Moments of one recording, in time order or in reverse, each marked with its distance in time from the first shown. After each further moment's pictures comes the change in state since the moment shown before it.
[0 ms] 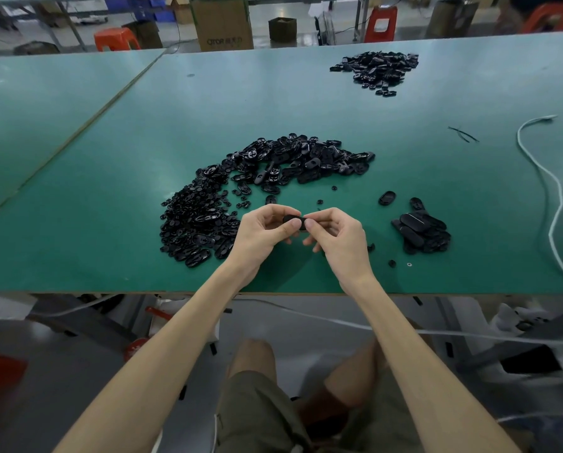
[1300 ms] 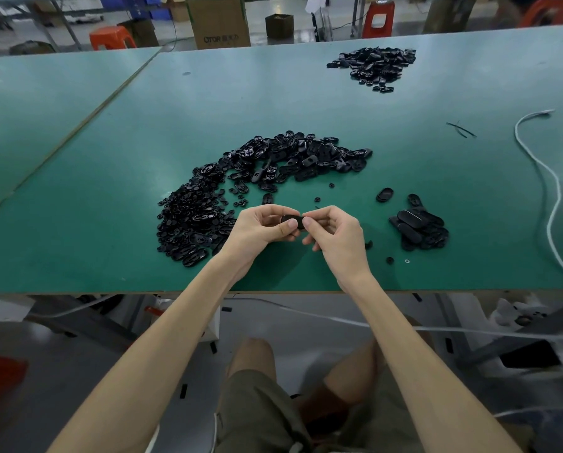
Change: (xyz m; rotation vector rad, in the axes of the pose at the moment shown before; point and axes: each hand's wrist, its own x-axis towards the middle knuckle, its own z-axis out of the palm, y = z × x) left_hand 0.007 0.004 -0.009 -0.082 -0.102 -0.146; right_hand 0.000 0.001 0.001 -0.015 0.014 0.004
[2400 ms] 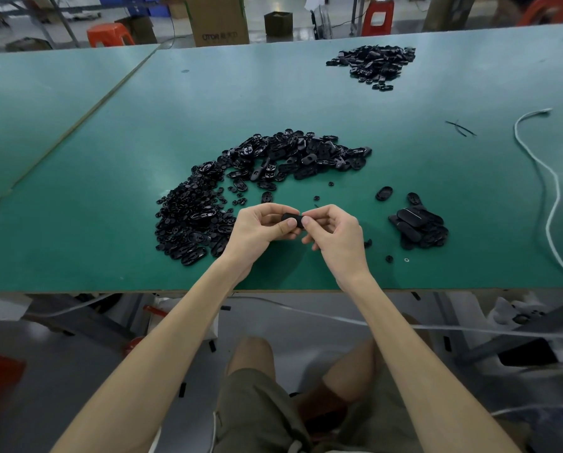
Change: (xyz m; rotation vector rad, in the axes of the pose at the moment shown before) left_hand -0.003 -0.002 0.006 0.044 0.059 0.035; right_hand -0.001 -0.001 0.000 -0.022 0.017 0.010
